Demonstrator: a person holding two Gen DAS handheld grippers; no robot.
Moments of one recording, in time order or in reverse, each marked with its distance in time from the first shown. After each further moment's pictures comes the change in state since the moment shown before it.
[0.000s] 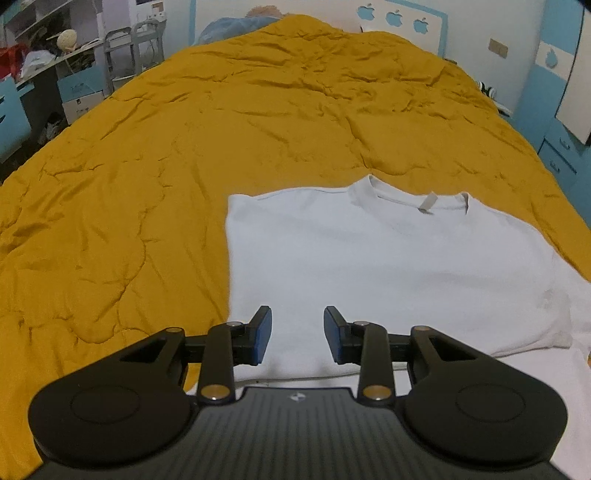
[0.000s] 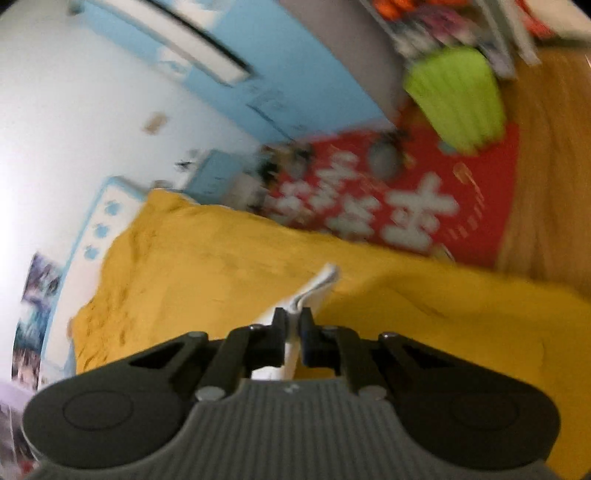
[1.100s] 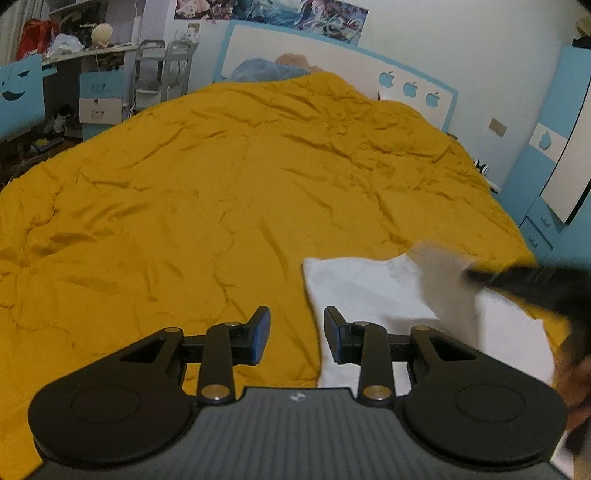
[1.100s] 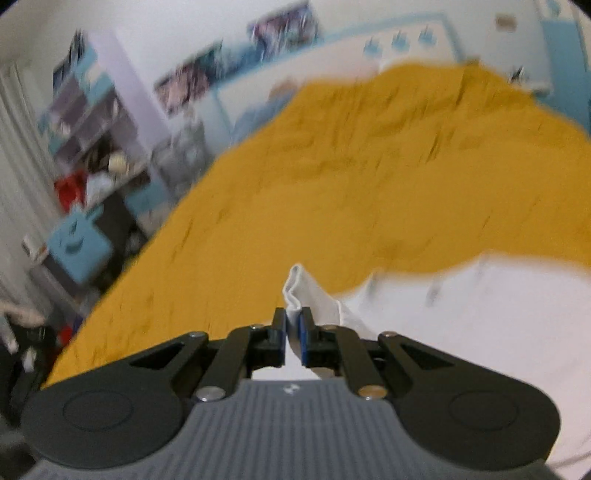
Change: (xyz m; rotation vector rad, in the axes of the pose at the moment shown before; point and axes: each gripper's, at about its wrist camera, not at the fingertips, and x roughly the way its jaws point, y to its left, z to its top) left arm -0.046 0.135 0.016 -0.131 -0.144 -0.121; right arm 0.091 0.545 -0.517 -0.747 0.444 0.367
